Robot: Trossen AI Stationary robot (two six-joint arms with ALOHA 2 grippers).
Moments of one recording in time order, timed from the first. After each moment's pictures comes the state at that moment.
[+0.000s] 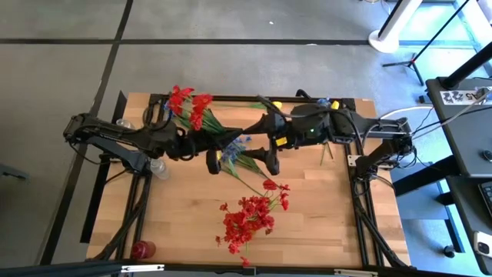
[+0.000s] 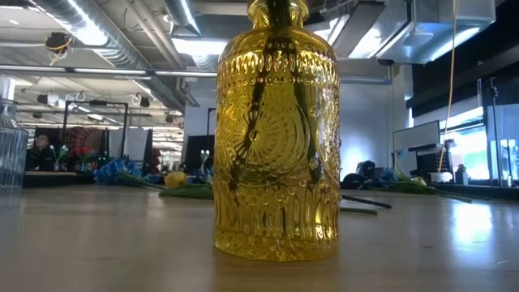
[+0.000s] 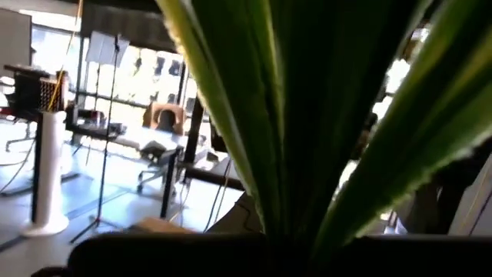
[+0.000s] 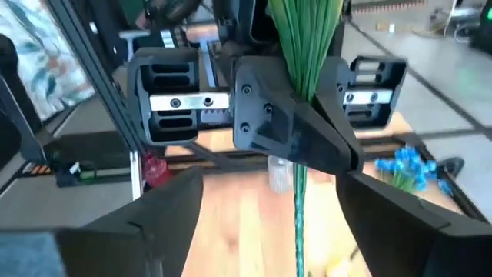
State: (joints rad) left arm -0.17 1.29 1.07 0.36 -0.43 -0.15; right arm 0.12 1.65 1.95 -0.60 0.08 0.17
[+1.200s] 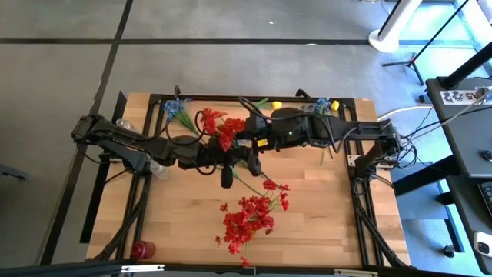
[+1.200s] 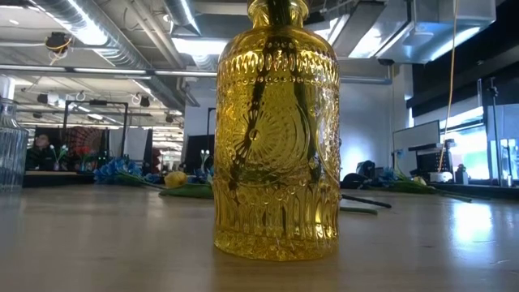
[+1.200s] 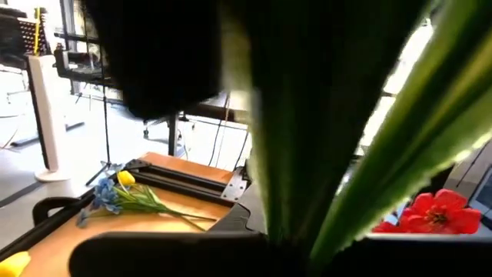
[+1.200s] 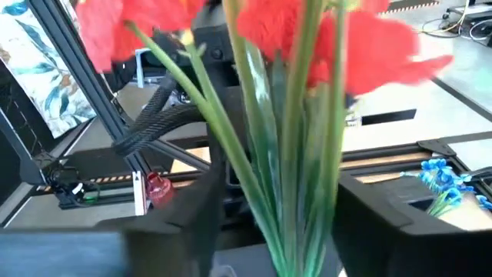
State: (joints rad) left arm -0.21 1.37 1.06 0.27 -0.43 -0.18; right arm 0.11 1.74 1.95 -0.44 0.04 0.20
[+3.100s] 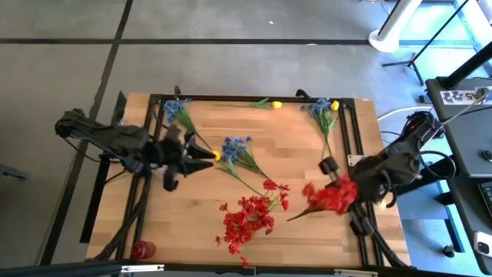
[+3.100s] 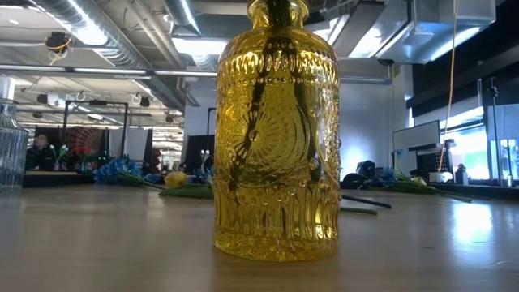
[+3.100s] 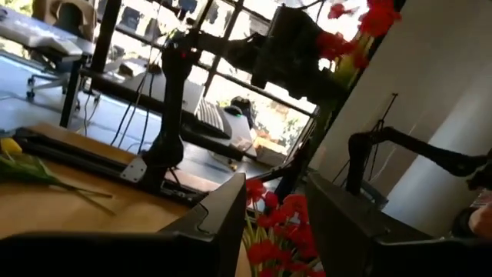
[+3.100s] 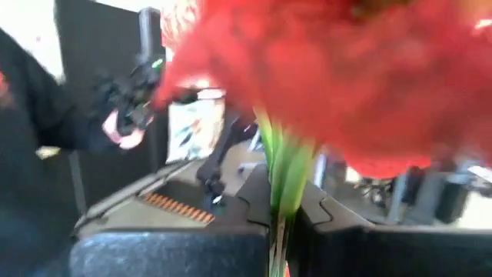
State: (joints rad) left arm -0.36 1.02 1.07 -0.02 -0.30 -0.45; right arm 0.73 1.13 1.26 0.02 0.30 -0.06
